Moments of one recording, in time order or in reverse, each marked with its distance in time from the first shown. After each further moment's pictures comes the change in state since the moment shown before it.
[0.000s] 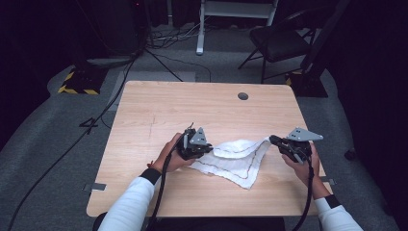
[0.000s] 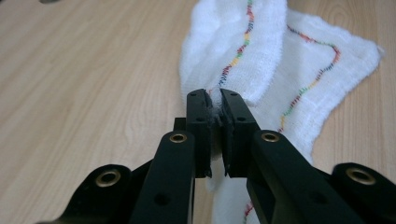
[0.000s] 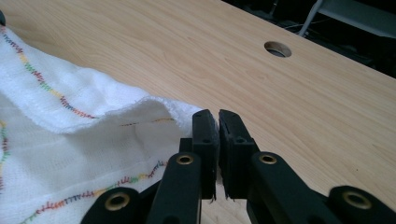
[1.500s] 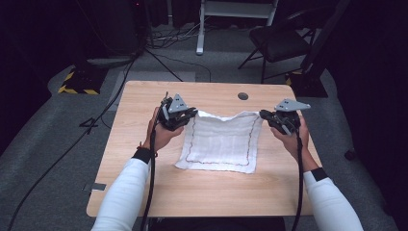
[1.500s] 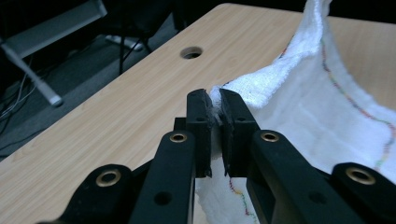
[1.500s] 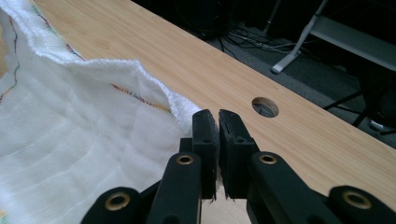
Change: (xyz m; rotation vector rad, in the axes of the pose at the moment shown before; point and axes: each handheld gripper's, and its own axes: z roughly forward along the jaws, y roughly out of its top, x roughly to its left) left arm 0.074 0.018 -0.053 -0.175 0.290 -0.175; right arm -0.014 0.084 0.035 -0.018 -0.025 -0.029
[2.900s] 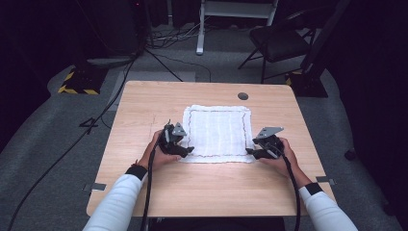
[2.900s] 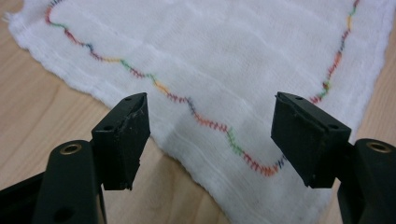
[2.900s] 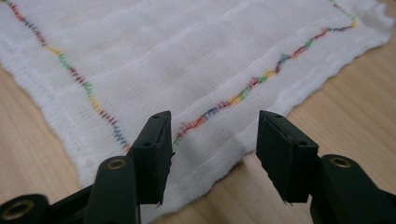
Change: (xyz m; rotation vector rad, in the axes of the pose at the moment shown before) left arm -0.025 -0.091 0.027 0.289 -0.132 -0.030; right arm 0.039 -0.086 0.048 0.286 0.204 -0.069
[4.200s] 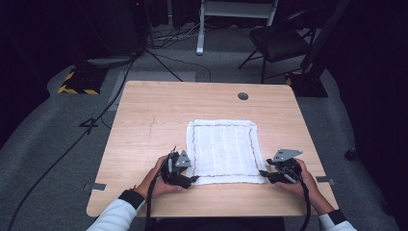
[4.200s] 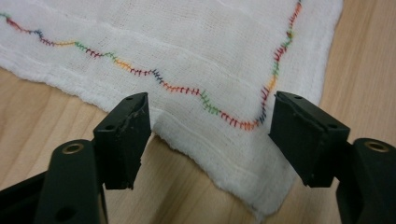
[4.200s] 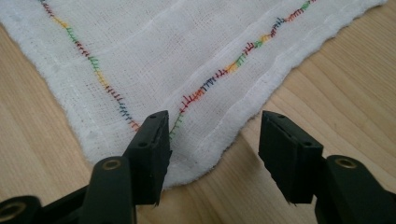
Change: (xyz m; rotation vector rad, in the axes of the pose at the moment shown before) left arm -0.086 -0.033 -0.022 0.025 -0.067 0.093; right arm 0.037 -0.058 -0.054 0.029 0.007 0.006
